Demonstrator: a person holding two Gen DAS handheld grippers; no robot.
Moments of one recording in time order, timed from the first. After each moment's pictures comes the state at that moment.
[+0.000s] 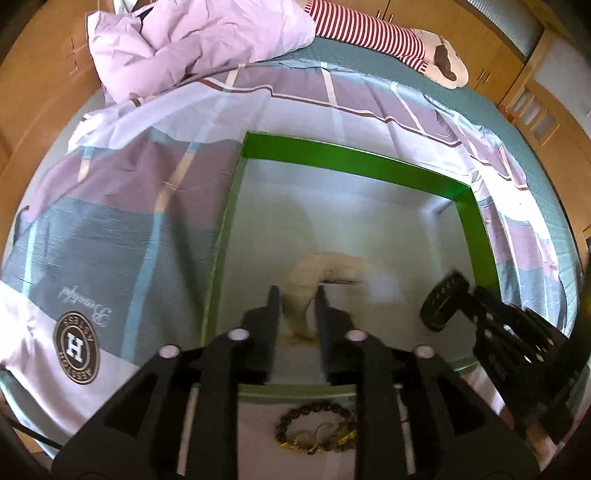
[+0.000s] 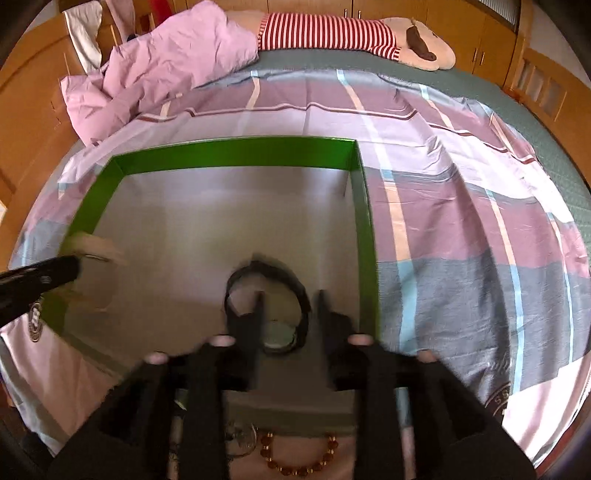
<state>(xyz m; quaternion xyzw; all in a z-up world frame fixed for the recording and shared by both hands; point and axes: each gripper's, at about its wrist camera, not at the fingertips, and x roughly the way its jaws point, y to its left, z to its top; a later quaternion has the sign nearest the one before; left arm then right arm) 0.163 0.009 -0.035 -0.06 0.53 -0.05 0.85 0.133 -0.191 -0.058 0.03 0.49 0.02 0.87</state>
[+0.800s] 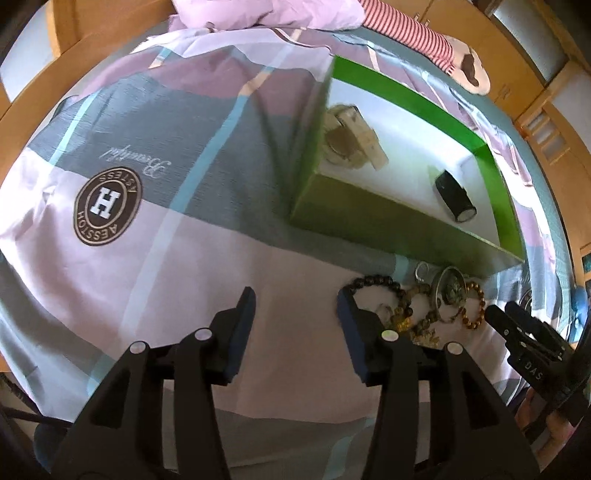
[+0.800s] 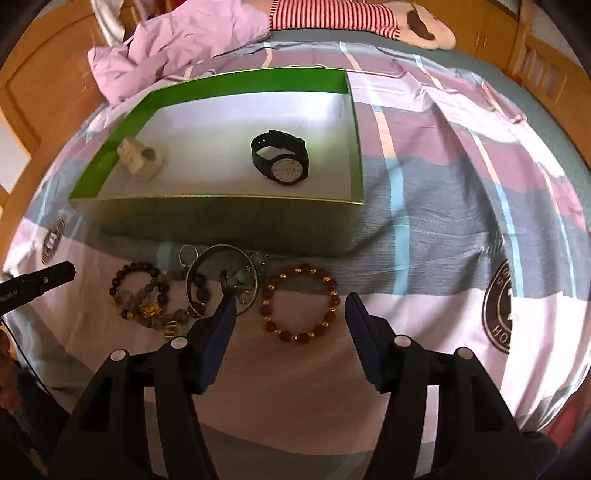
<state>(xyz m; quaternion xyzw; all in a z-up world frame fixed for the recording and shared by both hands) 0.050 0.062 -0.073 -0.12 0.55 -0.02 0.83 0.034 -0.184 -0.077 0.01 0.52 0.04 0.85</state>
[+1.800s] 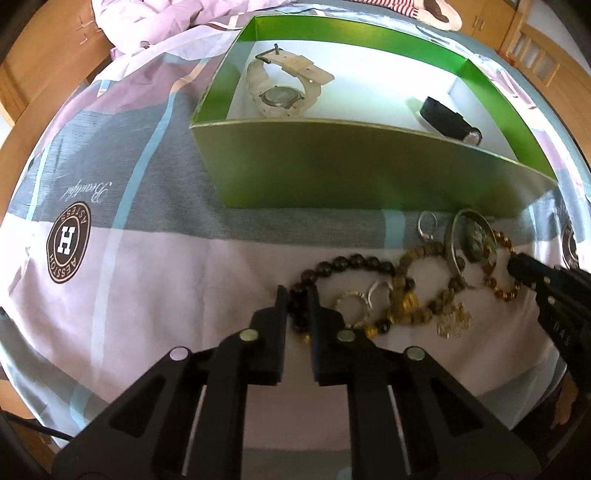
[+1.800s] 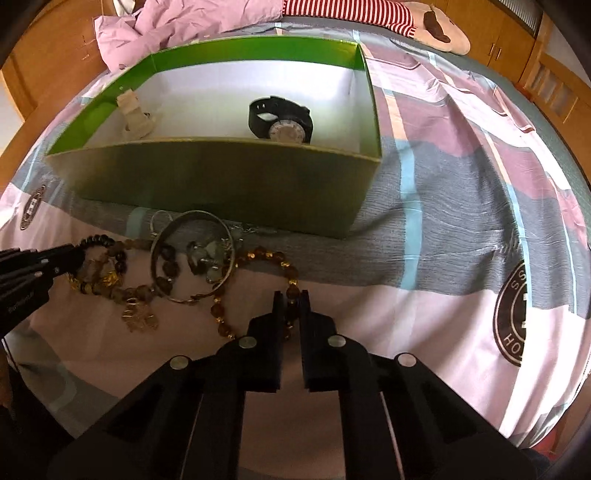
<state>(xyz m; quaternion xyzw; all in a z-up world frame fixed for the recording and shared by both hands) 0.059 0.005 -0.110 0.01 0.57 -0.04 0.82 0.037 -0.190 -0.107 -0.03 0.53 0.05 0.85</state>
